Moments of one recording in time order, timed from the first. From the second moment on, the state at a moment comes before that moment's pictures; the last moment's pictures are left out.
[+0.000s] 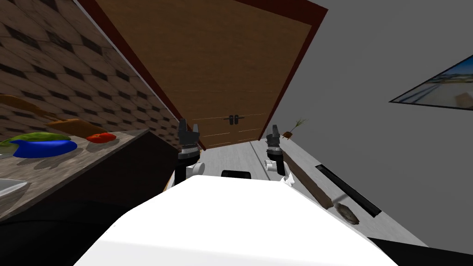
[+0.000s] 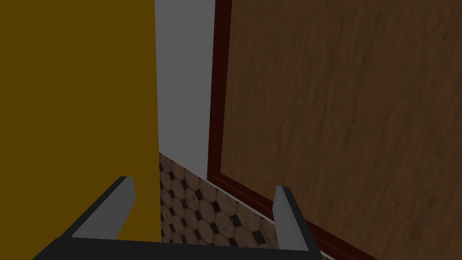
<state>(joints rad) 0.28 -0.10 0.01 -1.99 0.08 -0.49 0.03</state>
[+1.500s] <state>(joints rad) 0.09 -0.15 -0.03 -1.62 0.06 -0.44 -0.07</state>
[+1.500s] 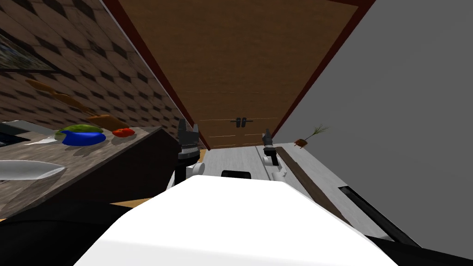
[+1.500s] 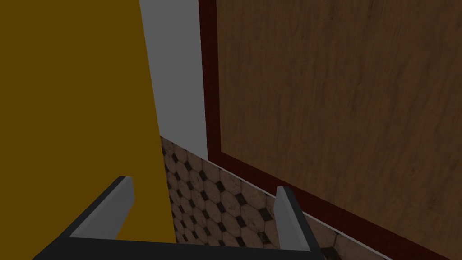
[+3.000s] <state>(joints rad) -0.12 -0.19 -0.07 -1.19 0.04 -0.38 -0.18</state>
